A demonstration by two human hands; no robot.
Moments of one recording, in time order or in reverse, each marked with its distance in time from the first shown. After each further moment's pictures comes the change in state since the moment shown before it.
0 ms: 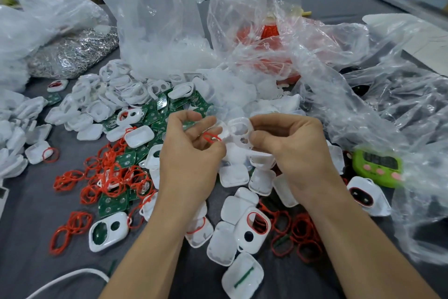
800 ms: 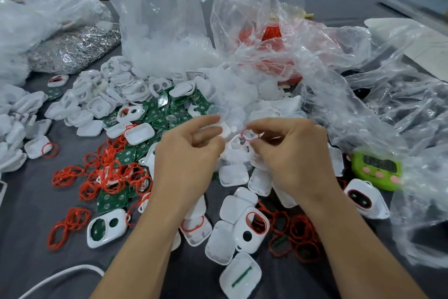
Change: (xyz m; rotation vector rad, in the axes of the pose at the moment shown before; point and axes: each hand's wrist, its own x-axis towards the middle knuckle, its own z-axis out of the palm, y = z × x) left_hand -0.001 0.004 -0.006 0.220 -0.020 0.008; right_hand -0.003 0.006 -0.007 -0.647 0.065 -0.300
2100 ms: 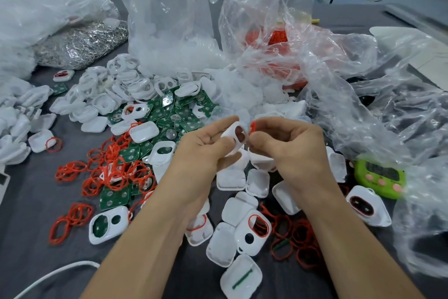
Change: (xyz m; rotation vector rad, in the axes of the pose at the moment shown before) left_hand 0.003 0.004 0.010 -0.534 -0.265 -0.200; right_hand 0.006 0.002 0.007 0.584 -0.064 0.287
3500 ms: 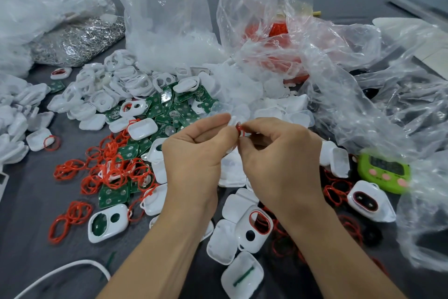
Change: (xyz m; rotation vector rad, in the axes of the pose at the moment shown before) left_hand -0.013 -0.001 0.018 -0.128 0.347 0.157; right_hand -0.024 -0.003 0.028 -0.602 0.202 -0.470
